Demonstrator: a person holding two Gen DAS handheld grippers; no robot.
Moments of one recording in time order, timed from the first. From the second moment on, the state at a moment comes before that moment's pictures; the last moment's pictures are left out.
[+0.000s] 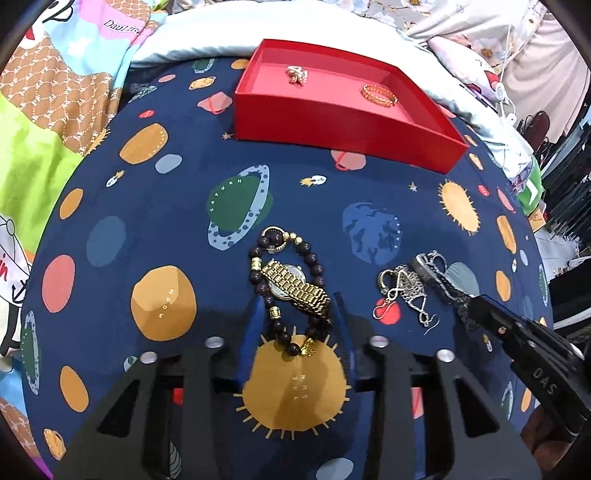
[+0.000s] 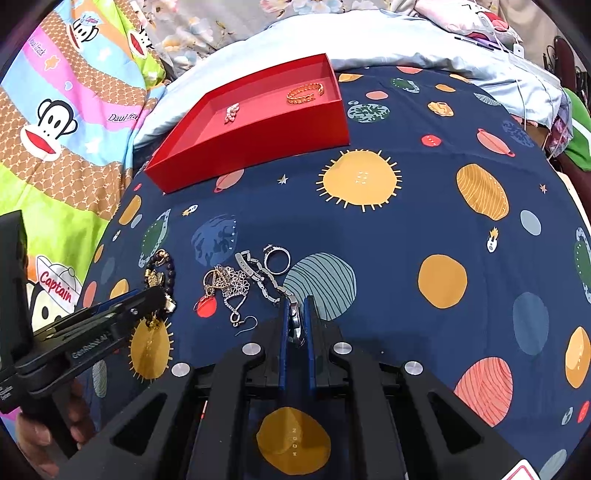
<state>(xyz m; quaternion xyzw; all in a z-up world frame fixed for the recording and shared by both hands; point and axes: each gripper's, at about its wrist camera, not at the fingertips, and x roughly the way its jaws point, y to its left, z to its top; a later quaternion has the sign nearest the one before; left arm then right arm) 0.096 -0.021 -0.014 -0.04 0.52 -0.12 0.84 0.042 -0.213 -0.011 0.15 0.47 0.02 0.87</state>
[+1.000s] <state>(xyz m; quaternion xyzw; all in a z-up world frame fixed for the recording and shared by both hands) 0.099 -0.015 -0.011 -0.08 0.52 -0.14 0.84 0.042 -0.212 -0.009 0.15 0.47 0.03 0.87</state>
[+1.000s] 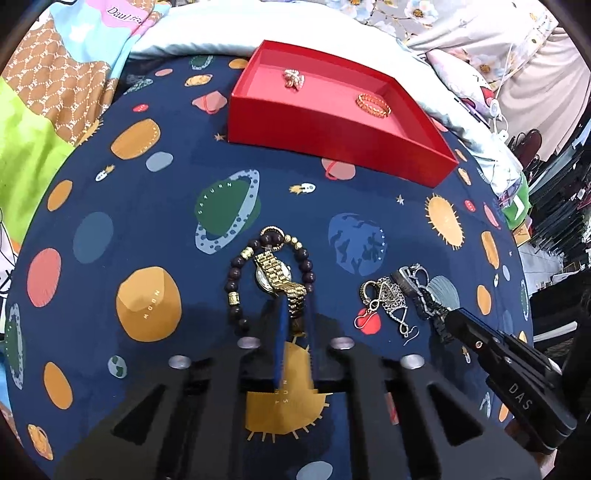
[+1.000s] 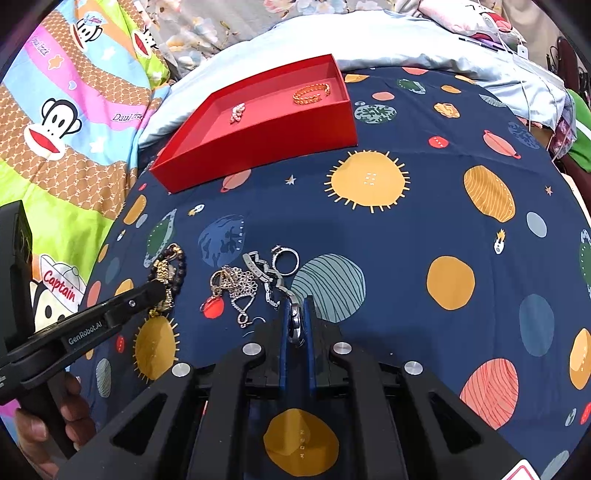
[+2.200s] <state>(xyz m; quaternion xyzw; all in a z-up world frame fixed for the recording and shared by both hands) 0.070 -0.008 0.065 -0.06 0.44 -0.17 0.88 0.015 -0.221 0.034 0.12 0.44 0.02 0.89</state>
